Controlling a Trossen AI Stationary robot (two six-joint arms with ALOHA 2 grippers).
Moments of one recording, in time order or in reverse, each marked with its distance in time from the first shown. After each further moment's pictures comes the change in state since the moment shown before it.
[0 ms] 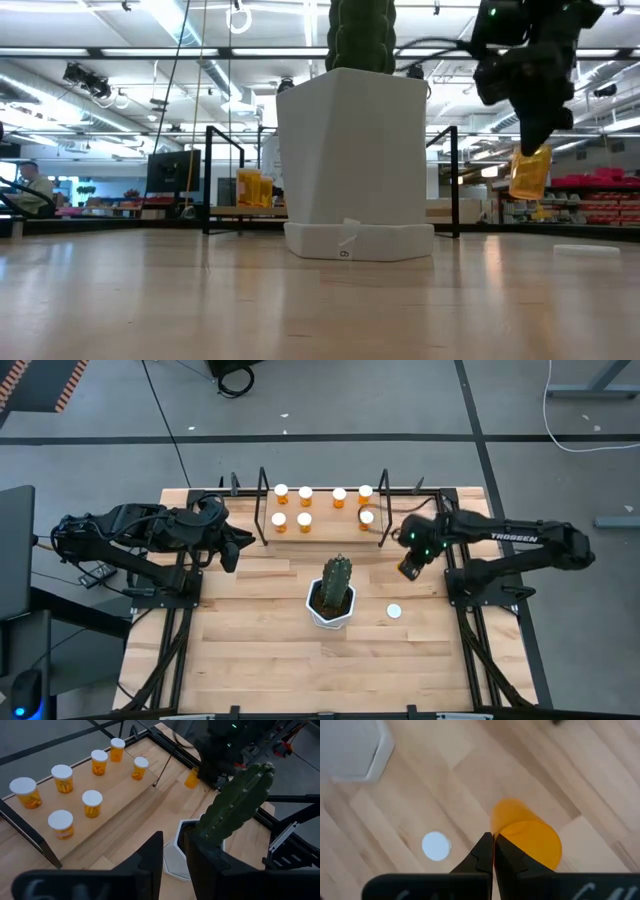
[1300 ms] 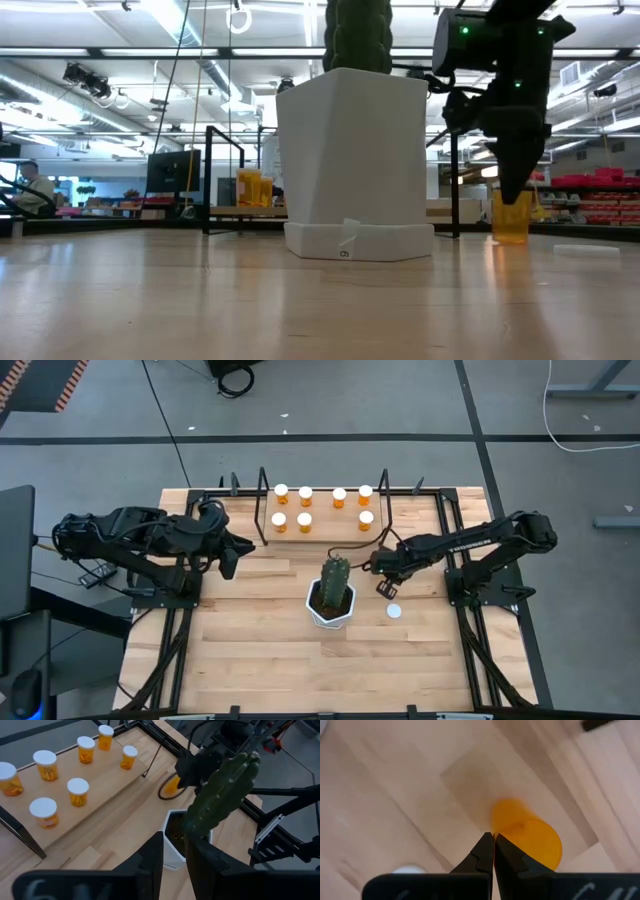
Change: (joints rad) left arm -0.057 0.005 0.000 -0.010 0.015 -0.067; right arm 0.291 0.385 0.035 0.158 0.276 0.136
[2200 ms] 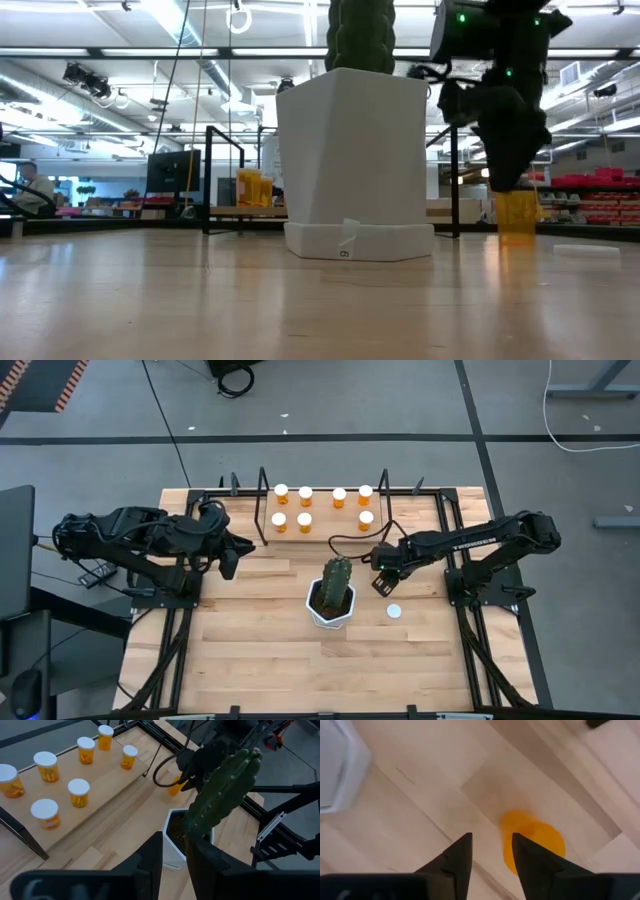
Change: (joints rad) left arm 0.000 0.001 0.000 -0.002 0.000 0.017; right arm -0.013 -0.030 0.025 0.008 -0.053 0.147
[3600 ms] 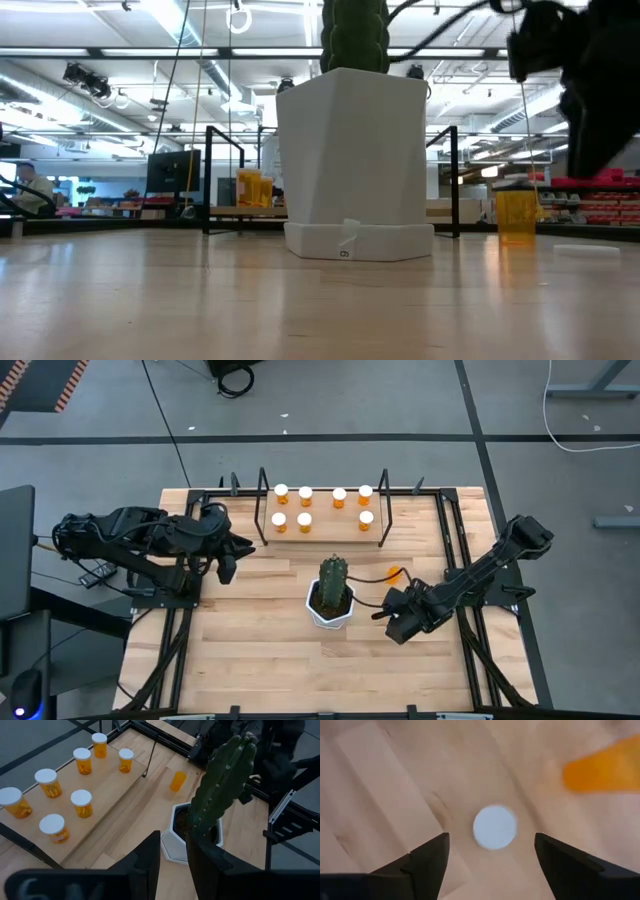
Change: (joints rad) left arm 0.000 0.000 0.000 -0.004 0.011 0.165; right arm 0.578 0.100 0.066 -0.092 0.243 0.324
